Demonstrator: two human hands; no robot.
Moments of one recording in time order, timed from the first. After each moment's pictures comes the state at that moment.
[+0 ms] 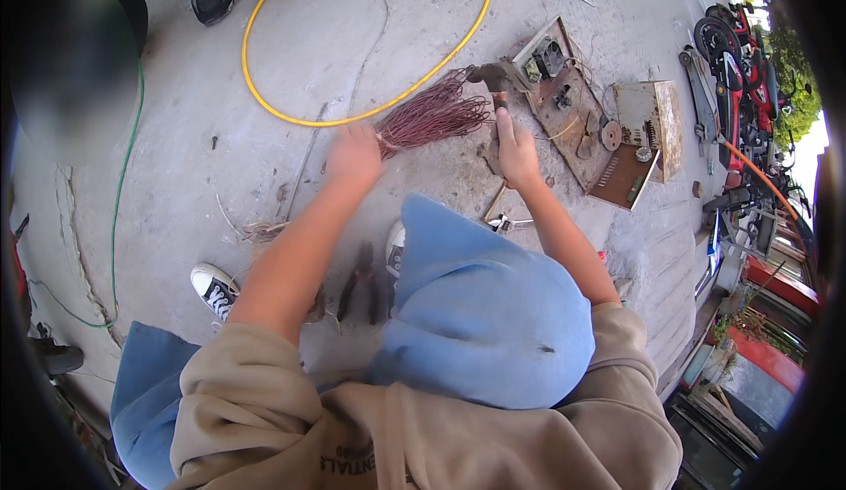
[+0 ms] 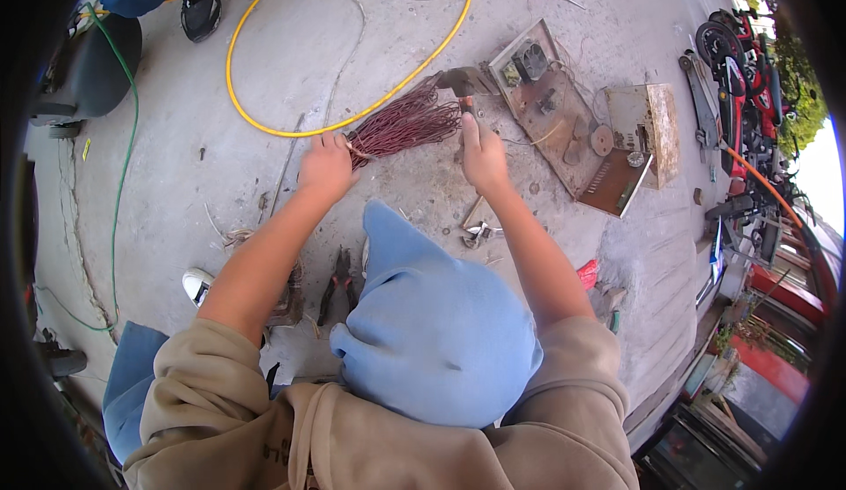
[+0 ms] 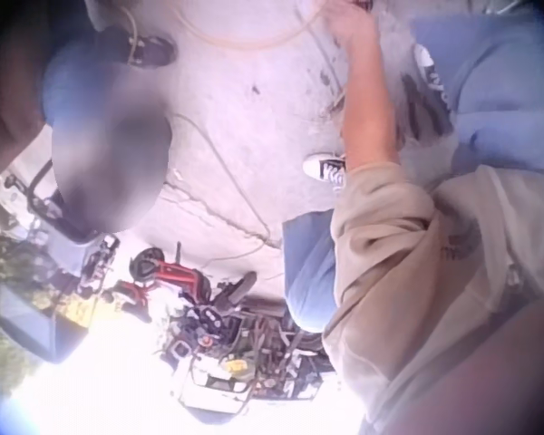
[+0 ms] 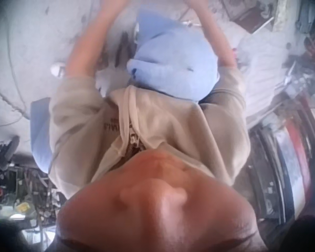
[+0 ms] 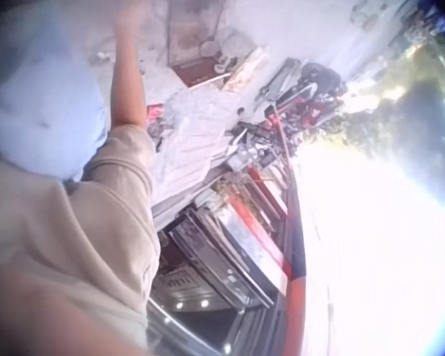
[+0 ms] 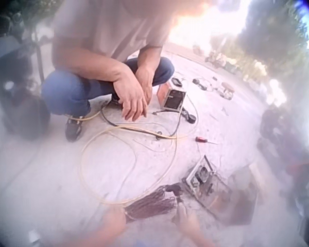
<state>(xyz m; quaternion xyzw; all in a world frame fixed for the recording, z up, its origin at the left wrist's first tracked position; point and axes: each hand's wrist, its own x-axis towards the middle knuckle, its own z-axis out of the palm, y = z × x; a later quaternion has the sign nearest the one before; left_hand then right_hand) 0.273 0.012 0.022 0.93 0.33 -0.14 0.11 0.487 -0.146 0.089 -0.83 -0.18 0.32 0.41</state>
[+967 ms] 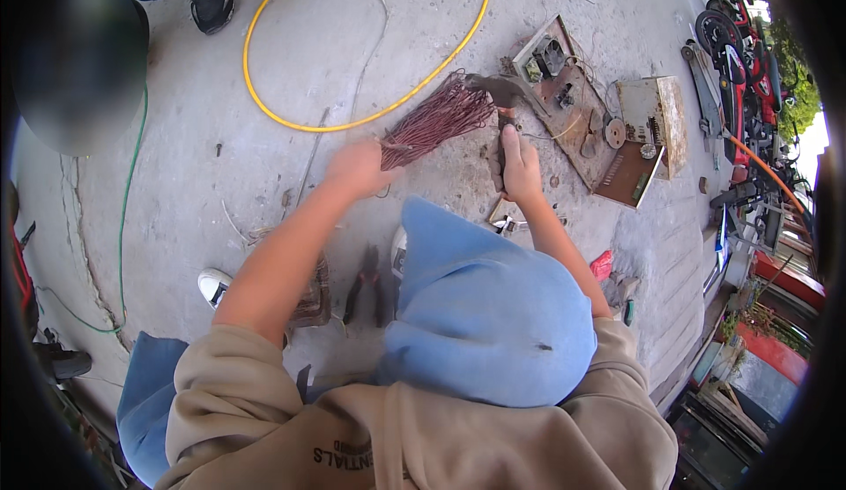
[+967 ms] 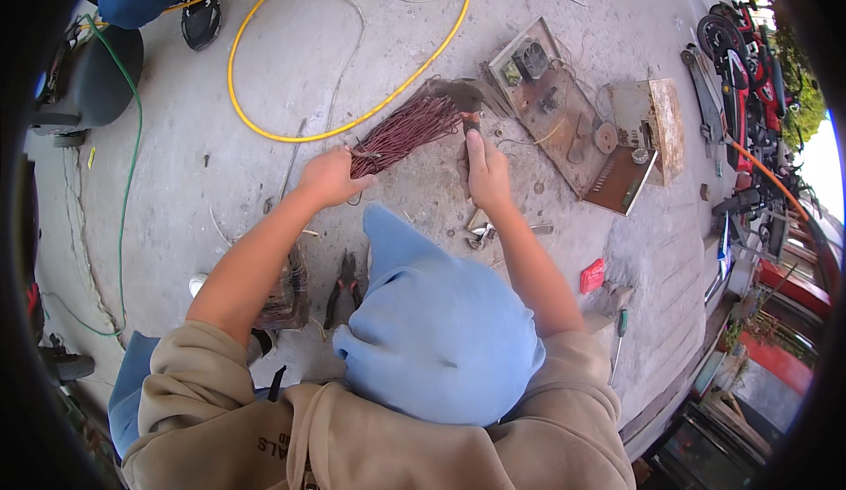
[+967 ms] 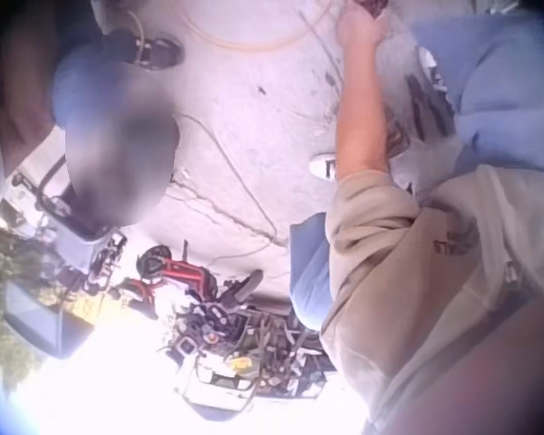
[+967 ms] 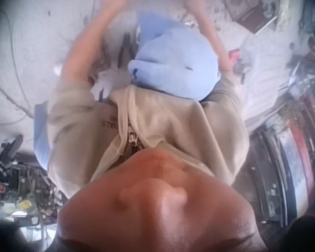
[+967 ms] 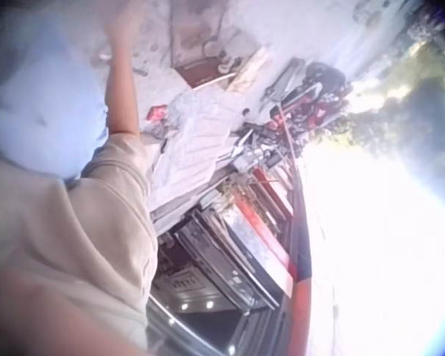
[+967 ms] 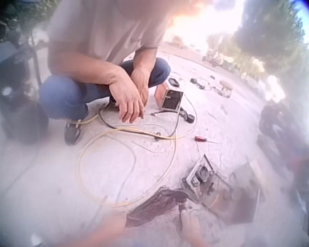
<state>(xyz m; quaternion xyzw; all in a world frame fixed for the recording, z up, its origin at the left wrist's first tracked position) 0.271 0.028 0.042 0.89 0.26 -0.16 0.34 0.458 -0.162 0.110 -0.81 -0.17 0.34 0.45</state>
